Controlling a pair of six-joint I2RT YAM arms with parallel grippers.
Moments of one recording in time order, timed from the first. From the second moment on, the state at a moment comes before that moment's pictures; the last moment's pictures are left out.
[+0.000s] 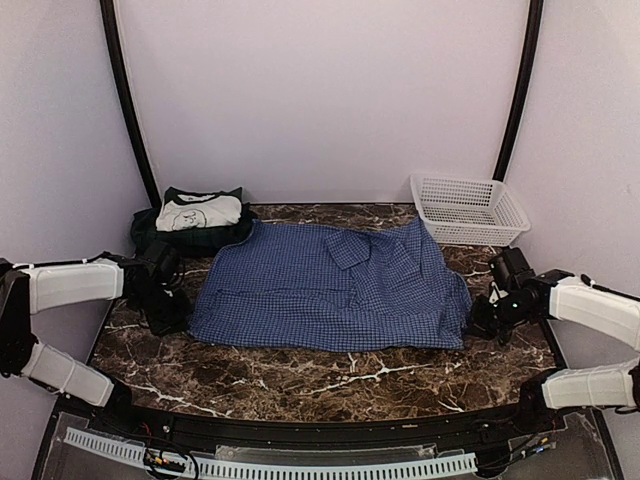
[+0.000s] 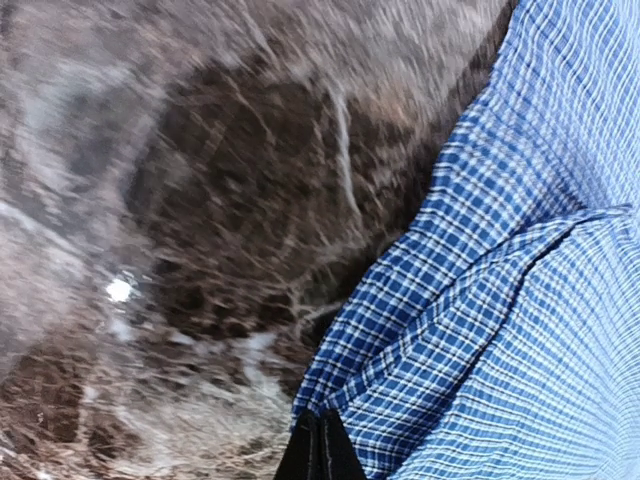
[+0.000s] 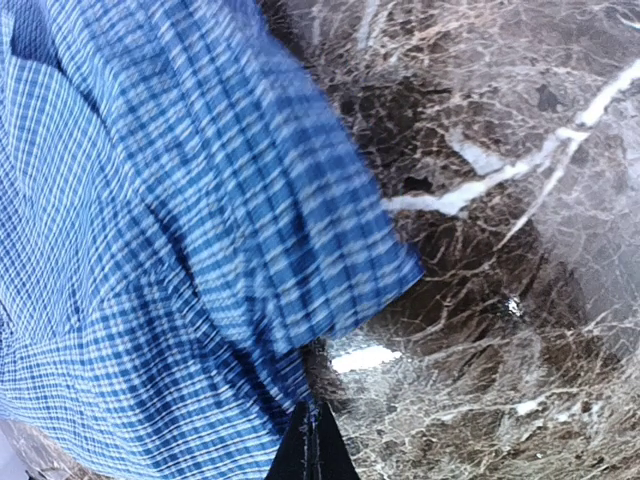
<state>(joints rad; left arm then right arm) -0.32 1.34 0.68 -0.63 0.00 -0.89 0.29 1.08 0.54 -0.63 -0.09 0.78</state>
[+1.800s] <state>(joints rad) -0.35 1.30 0.64 -0.57 0.13 -0.75 0.33 1.36 0.67 -0.67 -0.38 0.62</state>
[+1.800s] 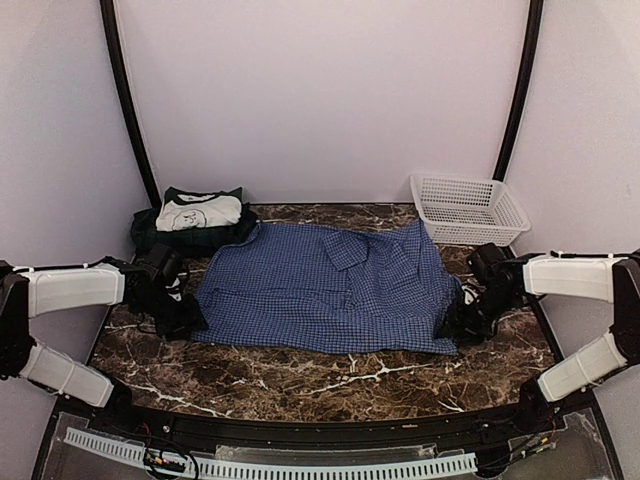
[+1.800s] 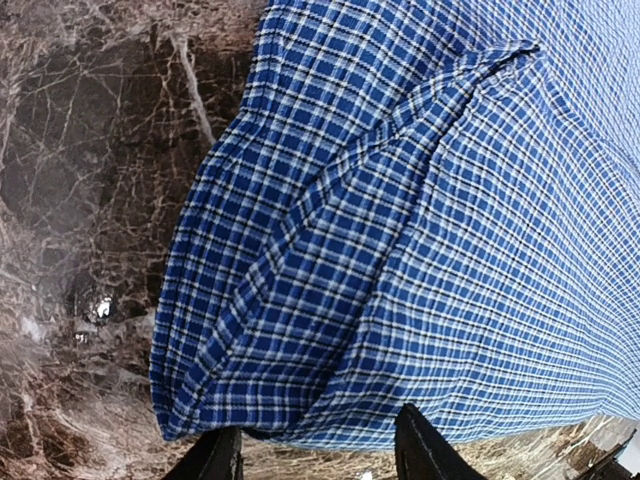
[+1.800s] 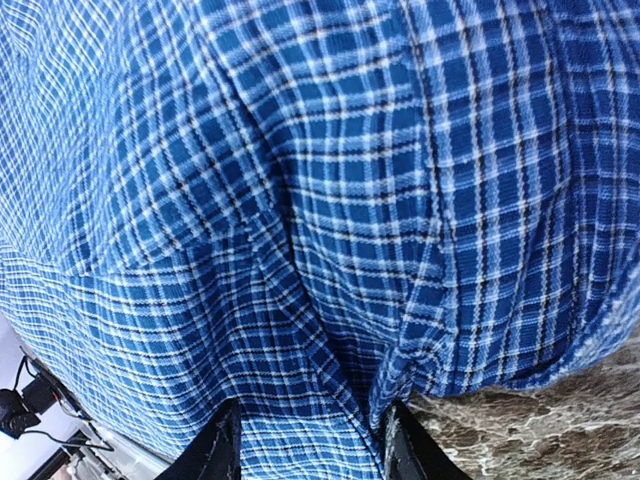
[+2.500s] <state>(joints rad) -0.34 1.36 0.65 -0.56 0.11 -0.76 0.34 1.35 0.67 -0.78 -0.36 0.70</state>
